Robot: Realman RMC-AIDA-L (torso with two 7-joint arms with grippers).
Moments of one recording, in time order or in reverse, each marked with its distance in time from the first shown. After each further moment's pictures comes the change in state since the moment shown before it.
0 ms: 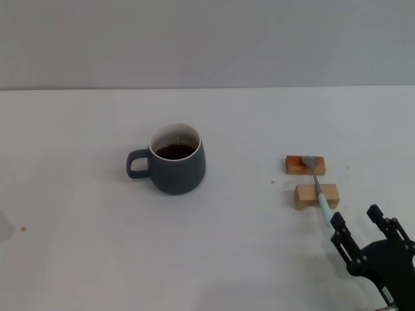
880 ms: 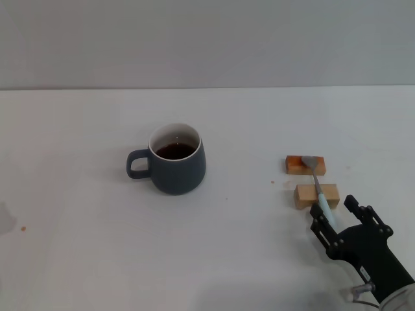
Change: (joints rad) left arm -0.031 0.003 -0.007 0.020 -0.003 -0.005 0.001; right arm 0.093 0.002 0.058 0.004 0.000 0.171 0.004
